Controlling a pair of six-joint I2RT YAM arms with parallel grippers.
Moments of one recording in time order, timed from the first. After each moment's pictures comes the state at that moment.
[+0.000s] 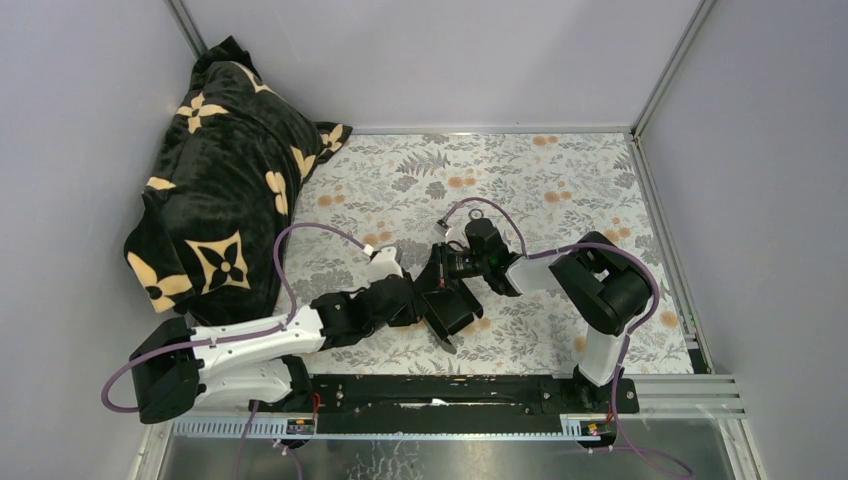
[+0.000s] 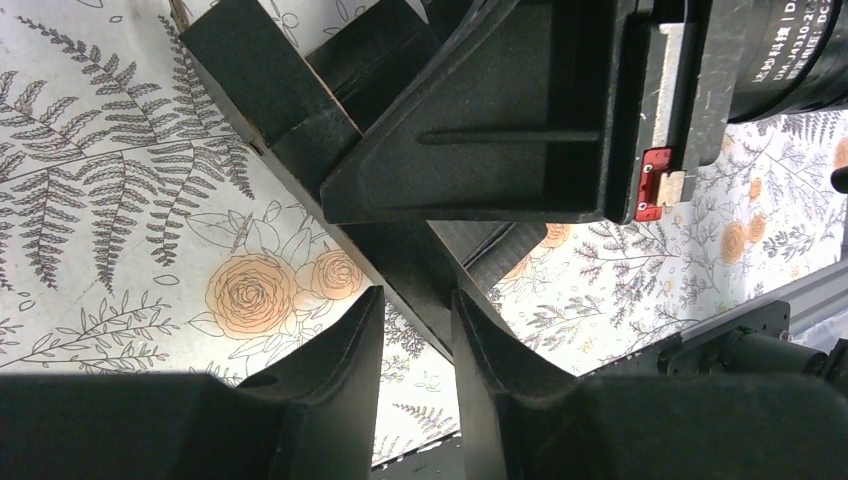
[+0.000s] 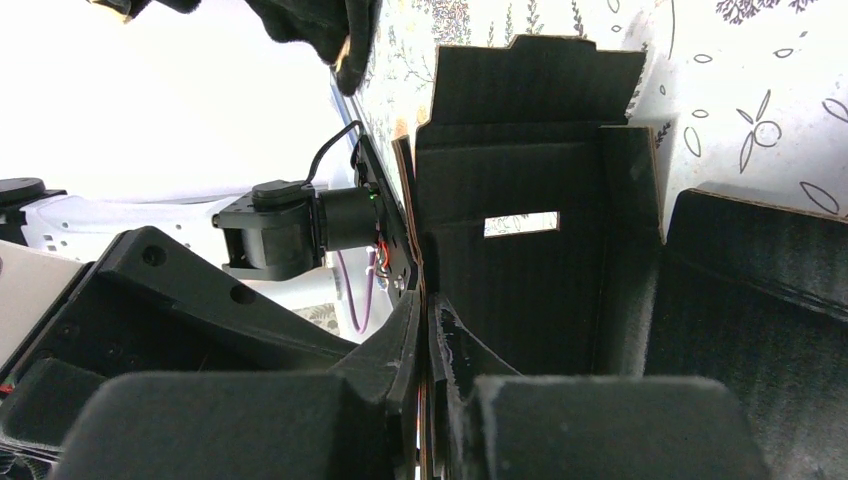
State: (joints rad) left arm -1.08 1.11 0.59 -0.26 -0.33 -1.03; right arm 0.69 1.83 0.75 0.60 -0.80 1.01
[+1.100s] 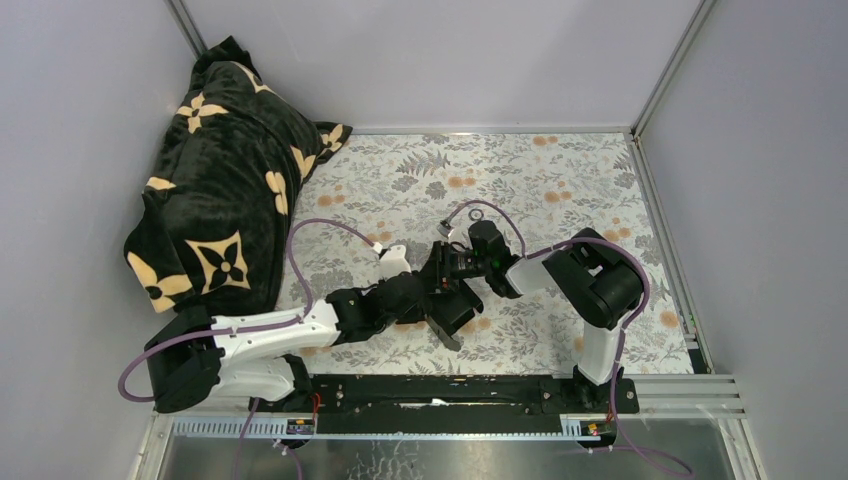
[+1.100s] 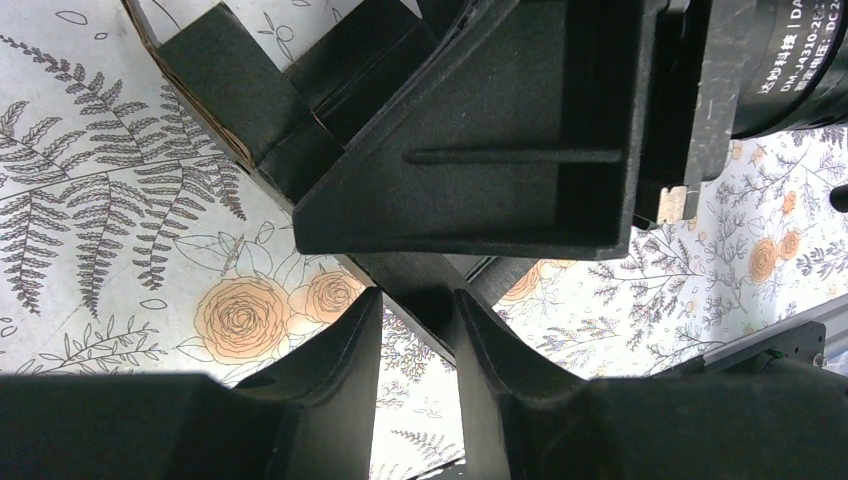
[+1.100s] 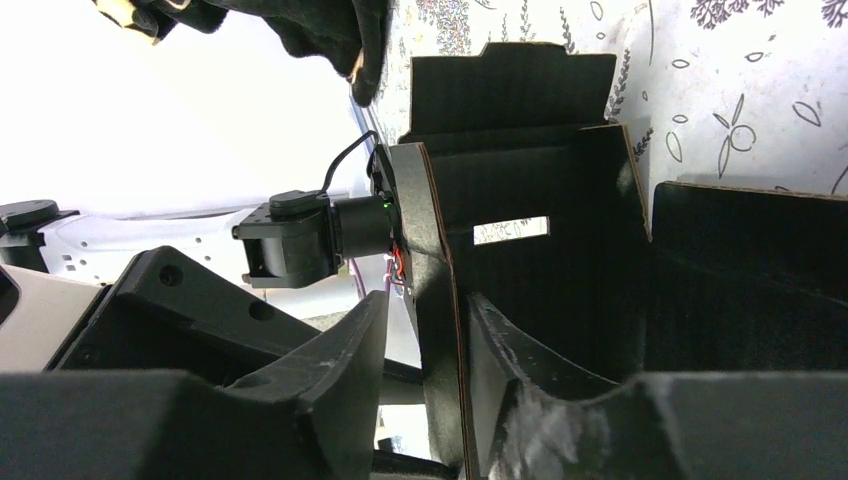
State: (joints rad) left arm -1.08 1.23 0.64 -0.24 -0.36 -1.02; right arm 0.68 1.88 0.72 0.72 -0.82 1.09
